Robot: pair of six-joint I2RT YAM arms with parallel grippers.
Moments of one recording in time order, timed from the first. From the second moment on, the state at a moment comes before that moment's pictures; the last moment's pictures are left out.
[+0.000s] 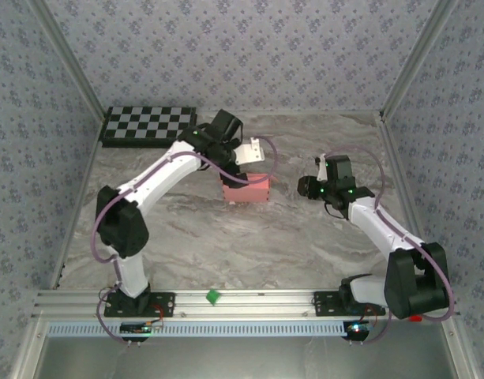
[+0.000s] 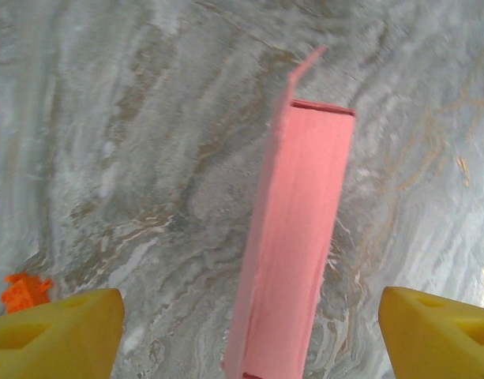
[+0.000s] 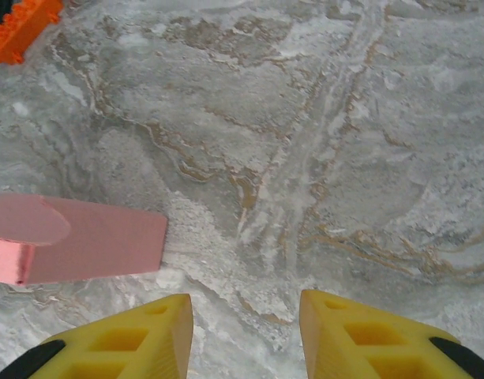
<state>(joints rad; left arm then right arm) -0.66 1.82 1.73 -0.90 0.17 0.72 0.21 1.27 0.78 -0.30 -0.20 0.31</state>
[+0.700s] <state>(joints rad) -0.39 1.43 1.20 -0.58 0.19 -0.09 0.31 1.41 1.07 -0.46 -0.34 0.10</state>
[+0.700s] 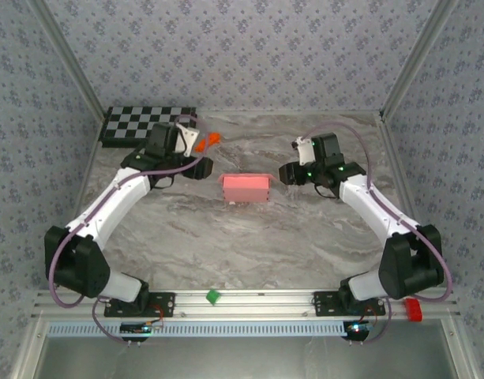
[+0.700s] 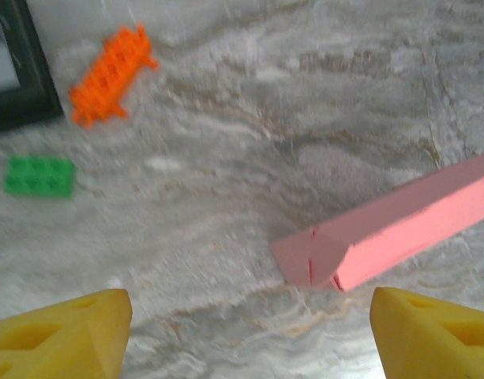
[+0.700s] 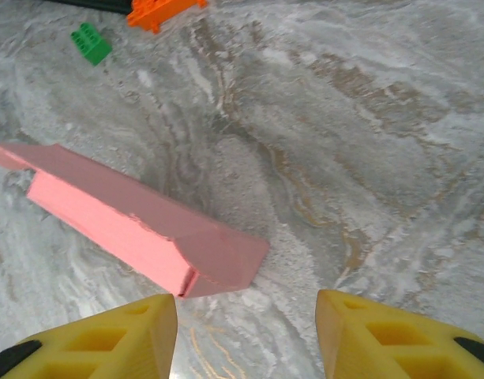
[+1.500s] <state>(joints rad) -0.39 1.56 1.11 -0.43 0.47 -0.22 0.38 1.51 1.09 -0.48 -0.36 0.11</state>
